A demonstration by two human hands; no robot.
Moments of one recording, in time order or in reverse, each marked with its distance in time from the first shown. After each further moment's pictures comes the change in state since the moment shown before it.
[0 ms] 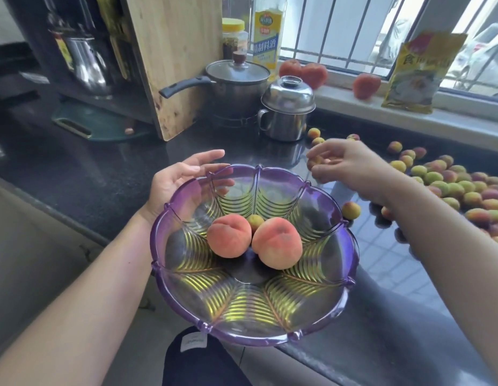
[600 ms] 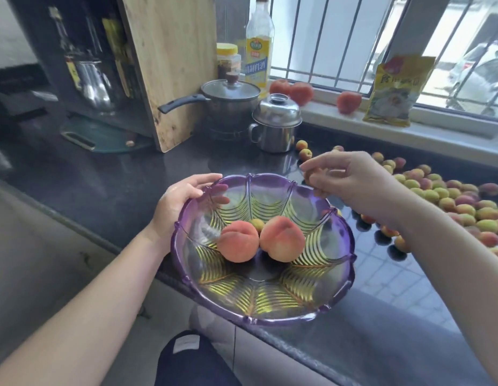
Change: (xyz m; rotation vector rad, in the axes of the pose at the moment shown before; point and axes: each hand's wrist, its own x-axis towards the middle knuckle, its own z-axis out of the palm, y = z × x) left_hand -0.015 -0.020 0.020 0.156 0.121 0.109; right_hand -0.072 -0.036 -0.016 0.023 0.015 -0.124
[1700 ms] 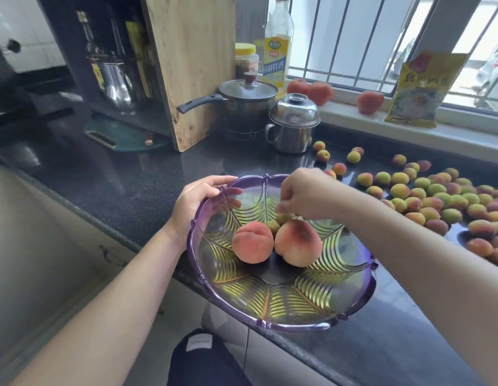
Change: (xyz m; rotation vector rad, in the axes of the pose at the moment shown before) left_hand -0.004 0.001 0.002 0.082 0.062 0.032; right_hand 0.045 -0.023 0.072 -0.760 -0.245 0.078
